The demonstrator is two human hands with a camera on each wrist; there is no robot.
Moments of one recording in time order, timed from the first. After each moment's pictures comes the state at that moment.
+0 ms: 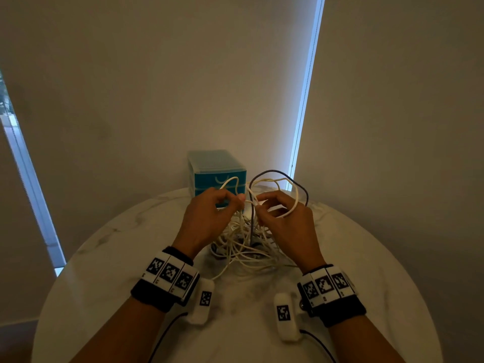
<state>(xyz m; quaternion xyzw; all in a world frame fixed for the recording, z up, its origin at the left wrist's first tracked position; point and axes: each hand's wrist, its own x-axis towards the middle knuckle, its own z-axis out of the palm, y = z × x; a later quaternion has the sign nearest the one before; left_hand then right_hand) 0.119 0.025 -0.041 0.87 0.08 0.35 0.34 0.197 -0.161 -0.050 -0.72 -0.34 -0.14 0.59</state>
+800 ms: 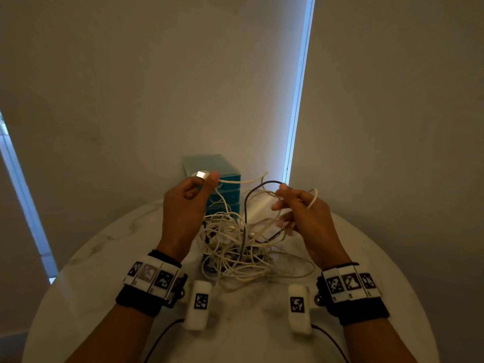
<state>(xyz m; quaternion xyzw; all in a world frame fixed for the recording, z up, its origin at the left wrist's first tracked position) 0.109 0.022 -0.021 0.65 0.04 0.47 0.60 0.202 -0.194 -0.017 -0.62 -0.21 0.02 0.75</state>
